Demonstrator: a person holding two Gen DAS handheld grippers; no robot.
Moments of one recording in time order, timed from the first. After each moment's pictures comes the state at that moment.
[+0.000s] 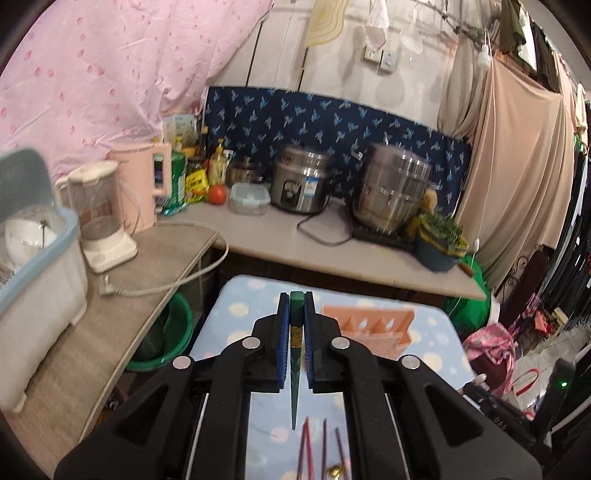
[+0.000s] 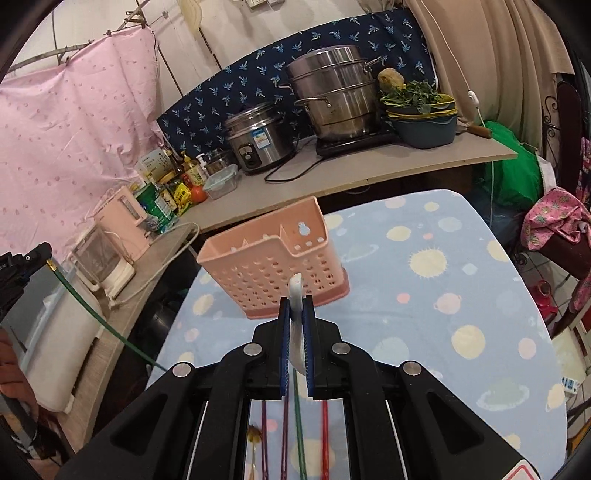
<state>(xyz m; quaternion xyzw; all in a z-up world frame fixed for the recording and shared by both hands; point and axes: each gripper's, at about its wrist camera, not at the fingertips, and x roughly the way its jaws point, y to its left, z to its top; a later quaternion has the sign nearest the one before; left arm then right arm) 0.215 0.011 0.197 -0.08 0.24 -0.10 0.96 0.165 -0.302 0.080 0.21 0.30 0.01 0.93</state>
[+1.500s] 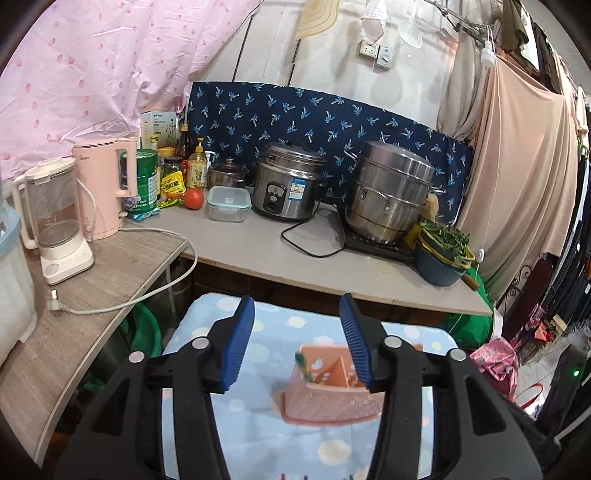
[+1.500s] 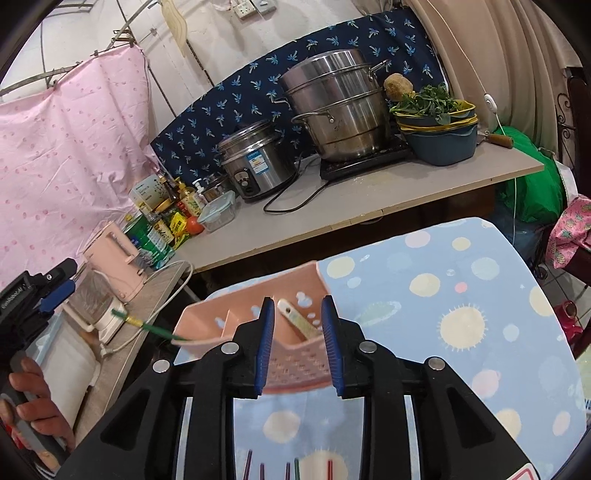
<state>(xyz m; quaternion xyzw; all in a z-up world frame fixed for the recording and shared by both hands) 0.293 -0.032 0.146 -0.08 0.24 -0.11 0.96 0.237 -0.322 0.067 0.22 0.28 0.01 0.94</state>
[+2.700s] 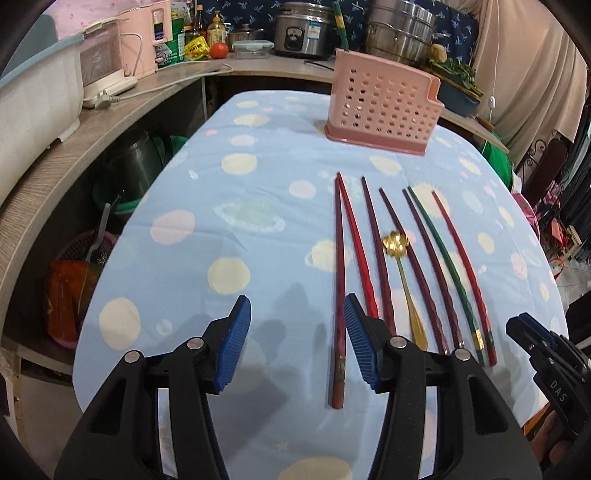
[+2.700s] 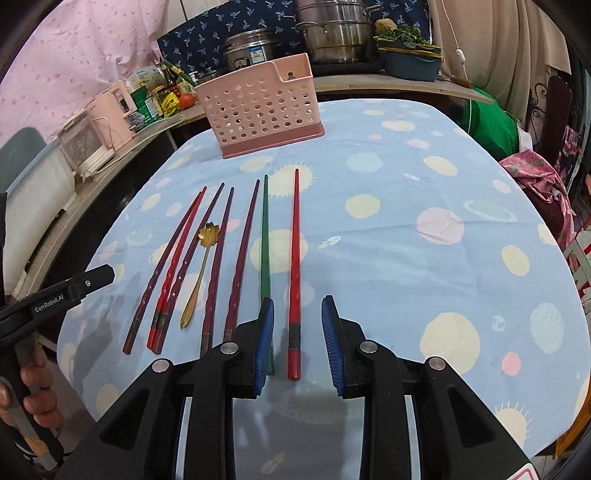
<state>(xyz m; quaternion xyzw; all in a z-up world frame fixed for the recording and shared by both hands) 0.090 0.003 -0.050 -0.01 0.45 -0.10 0.89 0.010 -0.229 -0.060 0.11 0.41 -0.03 0.90</state>
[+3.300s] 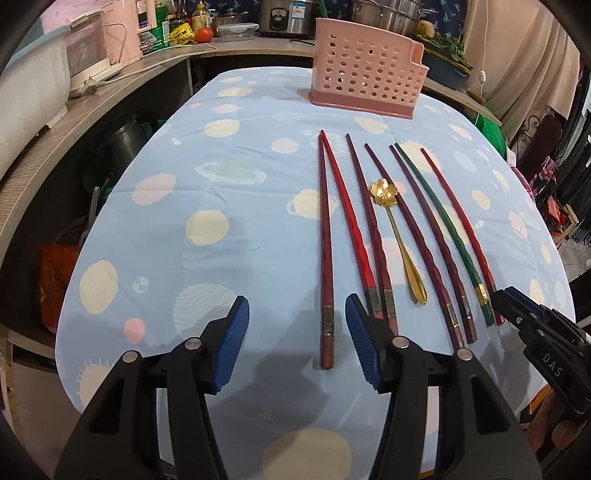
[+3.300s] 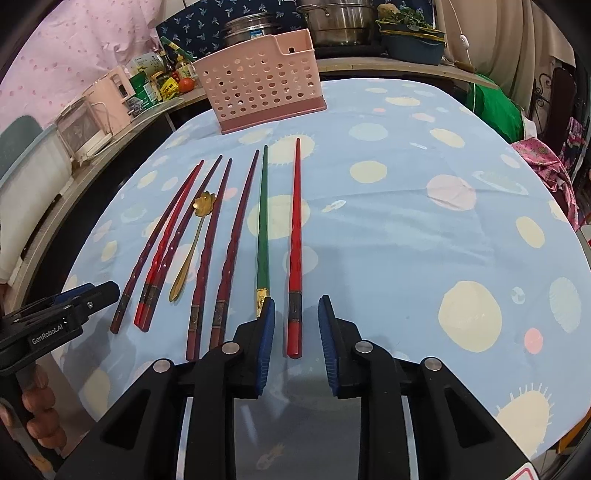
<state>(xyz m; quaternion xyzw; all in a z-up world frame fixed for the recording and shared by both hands) 0.070 -0.010 -0.072 0.01 0.48 -0.12 0.87 0.011 -0.224 -0.082 0.12 0.44 -0.02 0.89</state>
